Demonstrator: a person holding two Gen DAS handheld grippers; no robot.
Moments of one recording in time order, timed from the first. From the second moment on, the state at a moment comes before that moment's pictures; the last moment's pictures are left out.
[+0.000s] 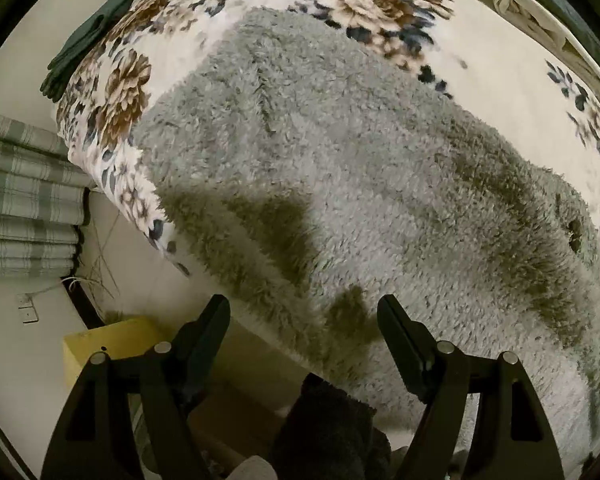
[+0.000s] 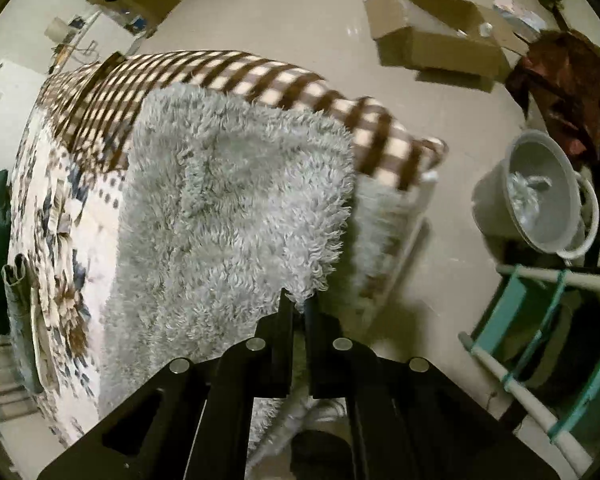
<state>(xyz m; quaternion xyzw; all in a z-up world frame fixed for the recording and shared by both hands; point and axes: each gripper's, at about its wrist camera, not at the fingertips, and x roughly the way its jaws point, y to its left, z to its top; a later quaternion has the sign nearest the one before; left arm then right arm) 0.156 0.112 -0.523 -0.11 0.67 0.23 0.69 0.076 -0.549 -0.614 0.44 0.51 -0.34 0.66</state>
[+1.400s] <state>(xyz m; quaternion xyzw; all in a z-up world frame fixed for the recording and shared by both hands) 0.128 0.235 -0.489 -0.14 0.65 0.18 0.72 0.160 -0.203 -0.603 0.33 0.69 -0.09 0.64</state>
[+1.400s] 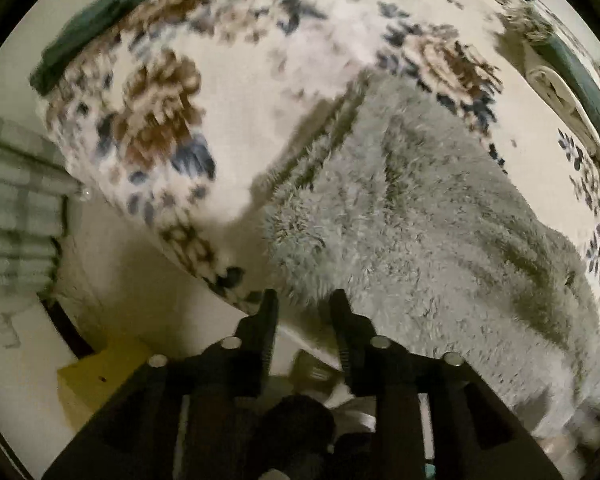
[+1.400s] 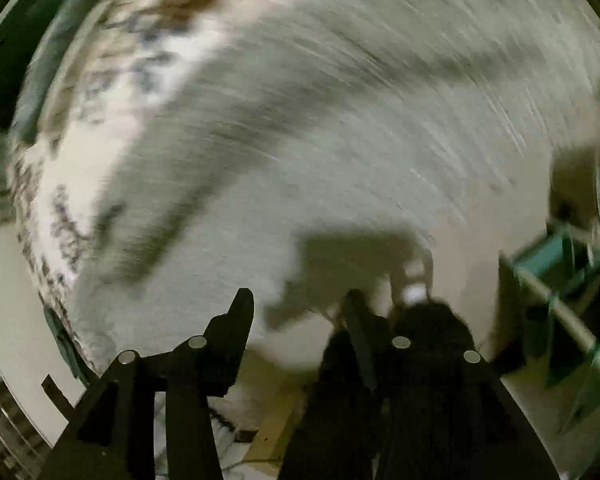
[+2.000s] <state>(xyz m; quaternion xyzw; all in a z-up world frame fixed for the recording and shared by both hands) 0.182 0.163 -0.498 -0.09 0.65 0.12 0.75 0.424 -0.047 -0.624 -0.01 0.68 0.04 0.73</state>
